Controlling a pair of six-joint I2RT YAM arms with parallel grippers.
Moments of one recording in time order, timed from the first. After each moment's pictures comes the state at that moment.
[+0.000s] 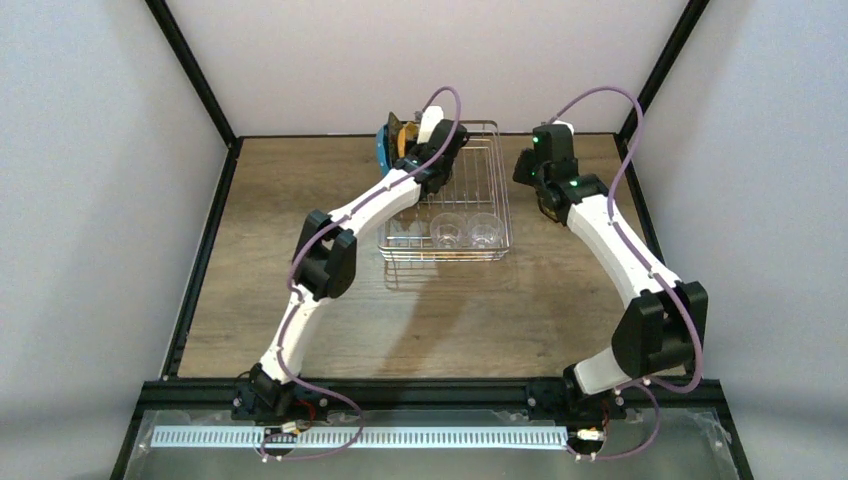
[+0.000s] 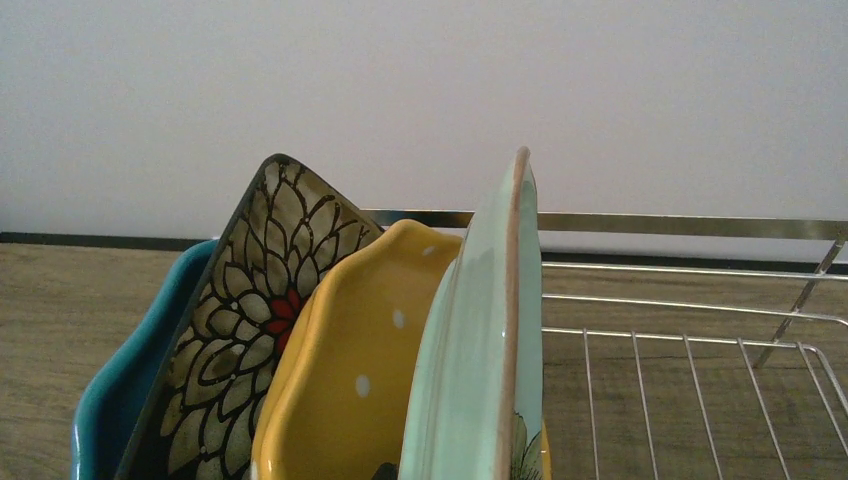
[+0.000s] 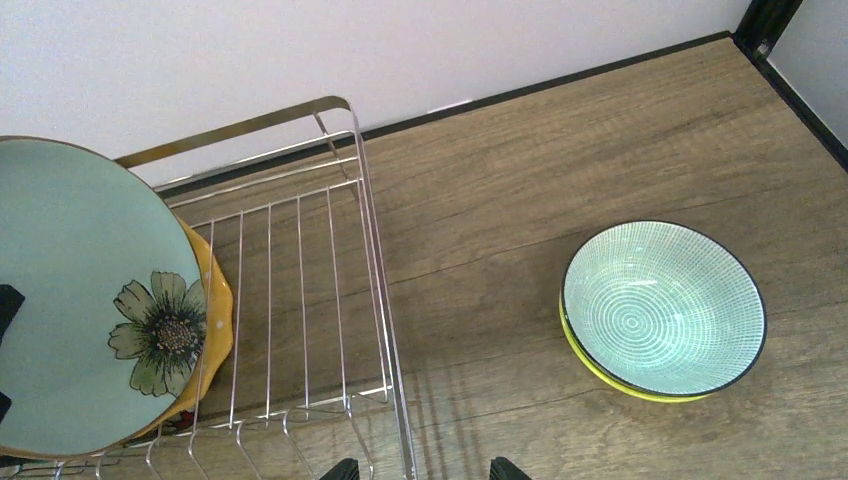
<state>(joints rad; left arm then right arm) -0.66 2.37 2.17 -0.35 -0.80 -0.28 0.27 1.49 1.31 -0.44 0.26 0.42</state>
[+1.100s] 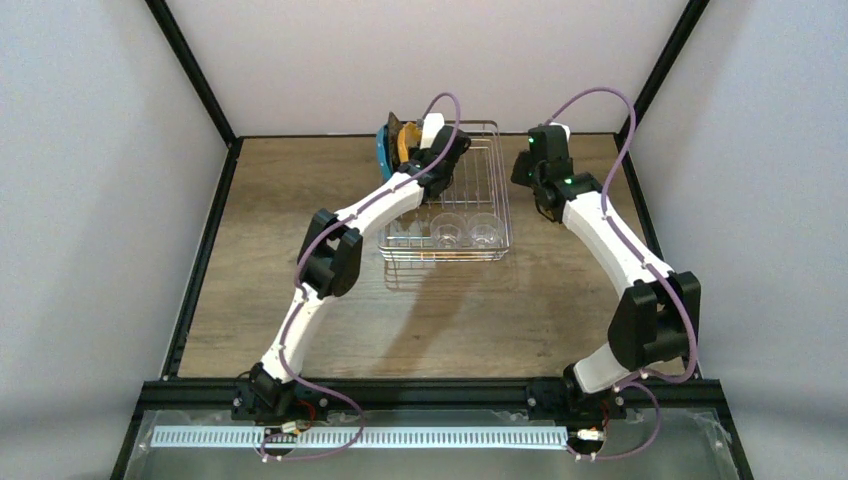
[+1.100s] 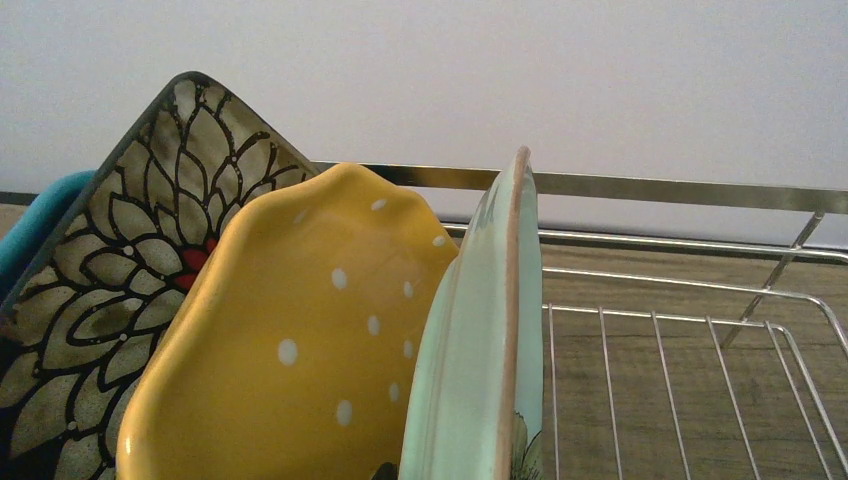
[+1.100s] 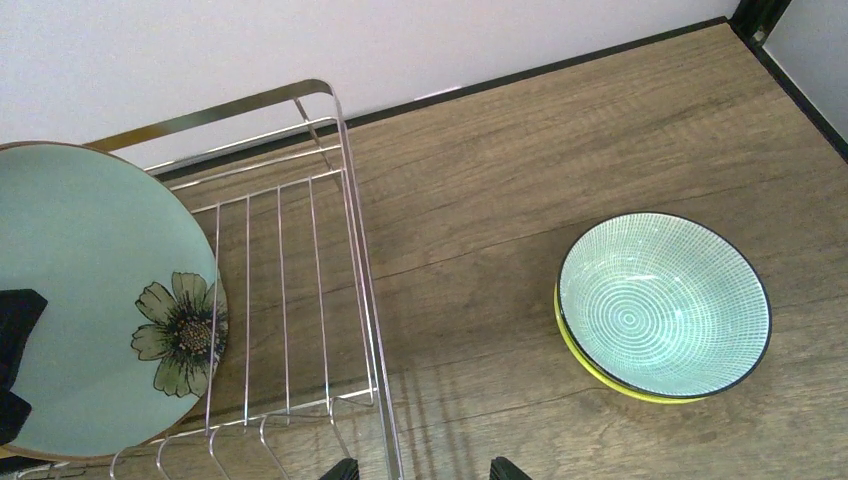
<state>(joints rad) -0.66 2.42 2.17 -0.32 -0.75 -0.36 0.27 1.53 1.31 -0.43 0.27 0.42</state>
